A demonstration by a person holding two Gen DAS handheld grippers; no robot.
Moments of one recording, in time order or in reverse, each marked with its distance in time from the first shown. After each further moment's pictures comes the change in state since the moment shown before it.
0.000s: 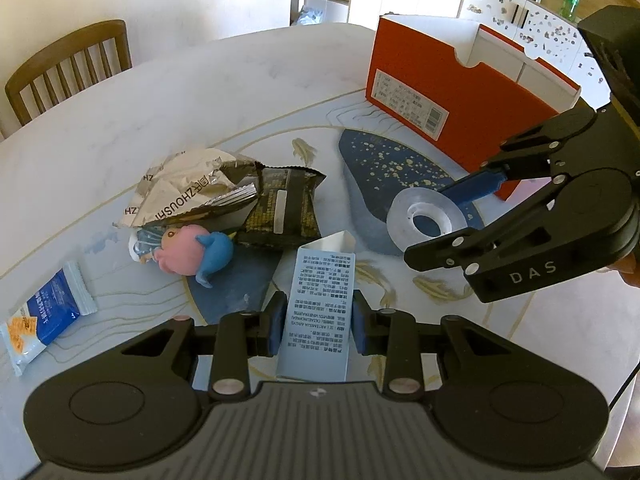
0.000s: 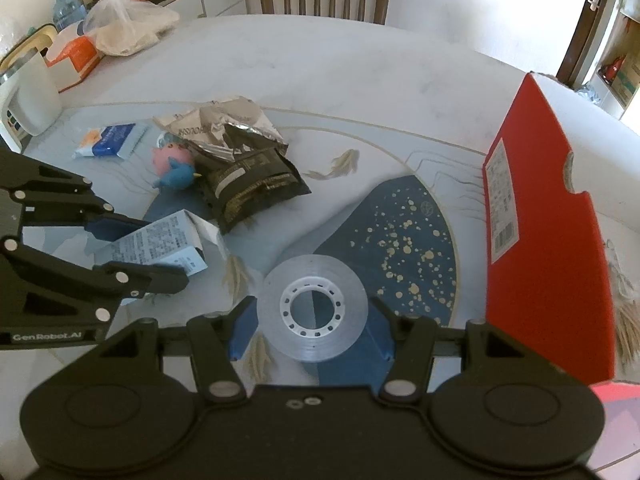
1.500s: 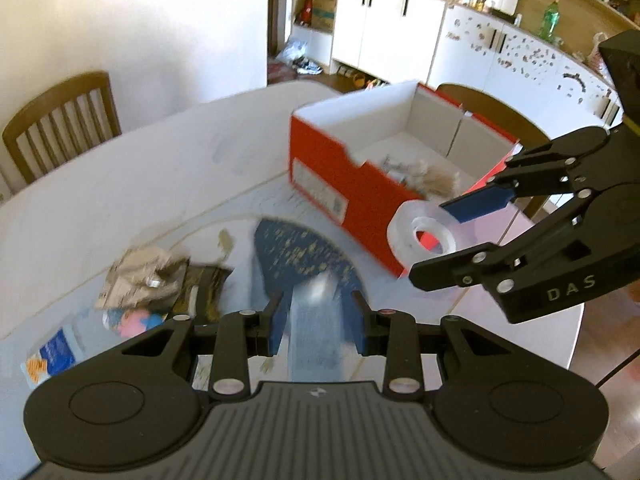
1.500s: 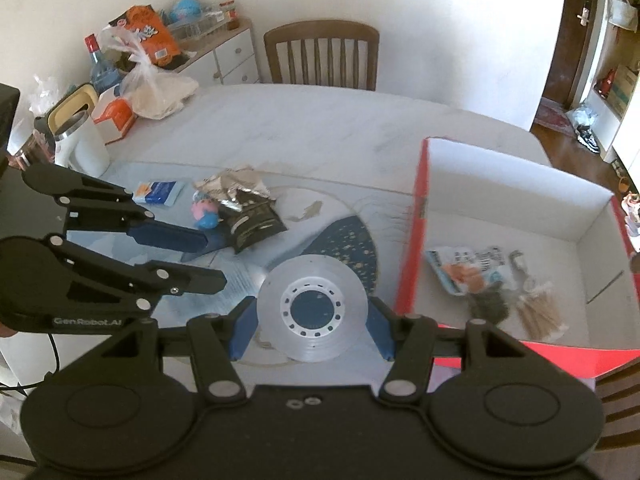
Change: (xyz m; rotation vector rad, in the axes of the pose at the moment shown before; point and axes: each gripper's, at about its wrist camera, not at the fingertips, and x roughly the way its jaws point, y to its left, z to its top) left arm -0.078 -0.093 0.063 0.023 -0.081 -0.015; right arm -0.134 -0.055 -0.018 0.071 -0.116 0.018
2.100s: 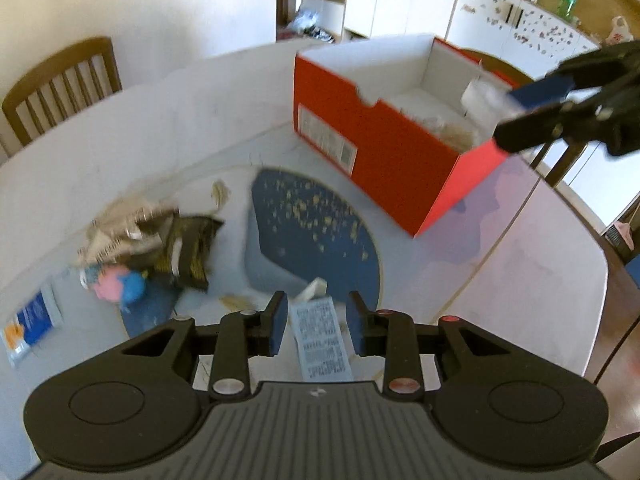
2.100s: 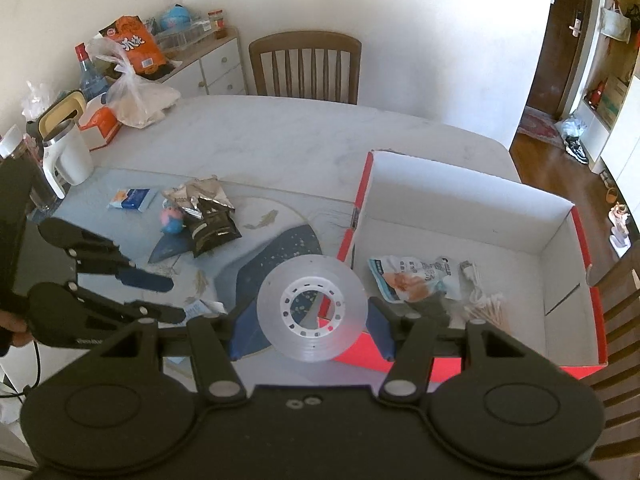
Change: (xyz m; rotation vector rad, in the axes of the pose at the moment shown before) left arm 0.046 -0.002 -0.030 -0.033 0.111 0.036; right arm -0.020 -0.046 -0.001 0.029 -0.014 -0.082
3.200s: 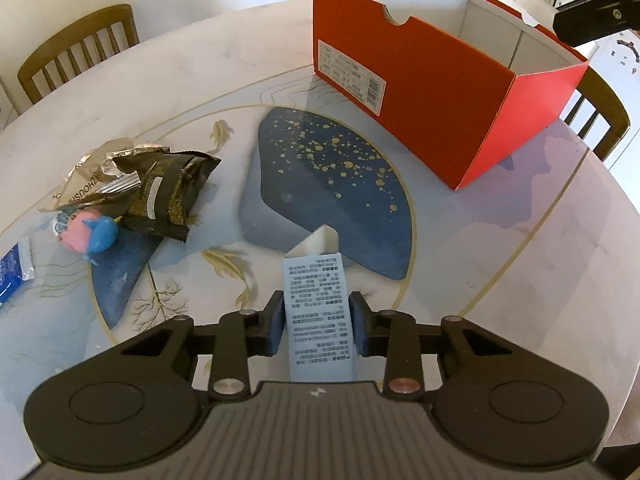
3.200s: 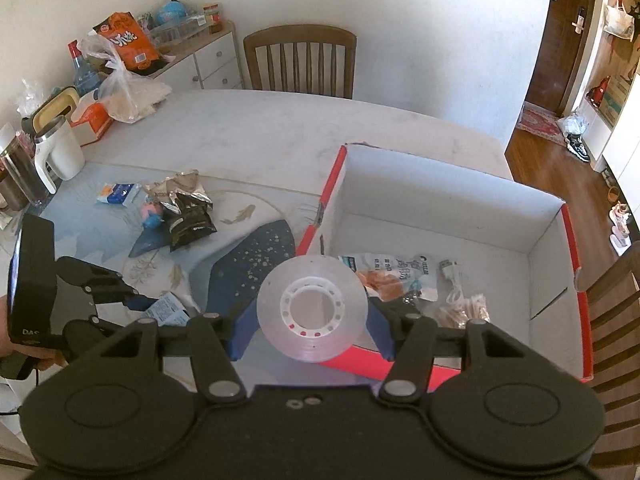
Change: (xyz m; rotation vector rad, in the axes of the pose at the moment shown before) left arm 0.056 -0.009 -0.021 -0.041 0.056 0.092; right arm 0.002 -0.037 0.001 0.077 0.036 -0.076
